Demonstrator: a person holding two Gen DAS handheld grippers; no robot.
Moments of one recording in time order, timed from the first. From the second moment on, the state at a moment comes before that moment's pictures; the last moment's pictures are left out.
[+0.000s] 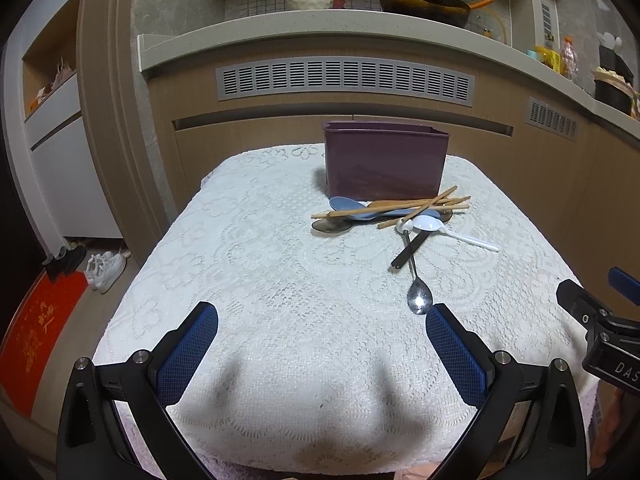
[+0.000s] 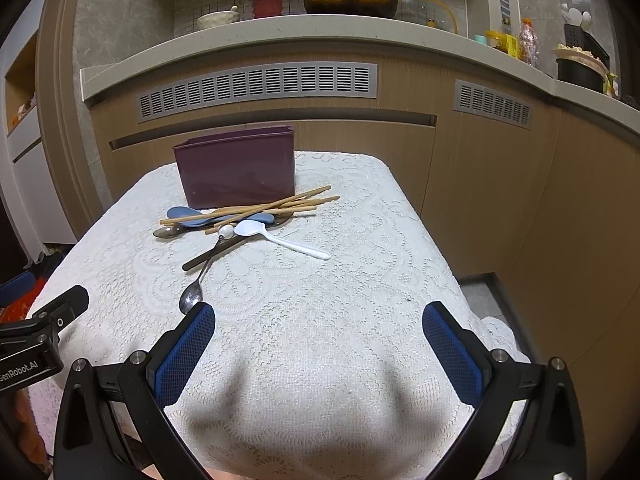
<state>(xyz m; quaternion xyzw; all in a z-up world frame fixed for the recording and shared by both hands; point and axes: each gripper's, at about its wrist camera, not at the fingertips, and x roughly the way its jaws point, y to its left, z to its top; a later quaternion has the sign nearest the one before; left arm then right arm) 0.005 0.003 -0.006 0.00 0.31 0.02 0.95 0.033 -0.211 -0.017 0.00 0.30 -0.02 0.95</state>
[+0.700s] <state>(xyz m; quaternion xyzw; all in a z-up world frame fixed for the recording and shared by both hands) 0.000 0.003 -0.002 0.01 0.30 0.02 0.95 0.033 -0.207 -0.016 -0.01 0.30 -0.01 0.95</state>
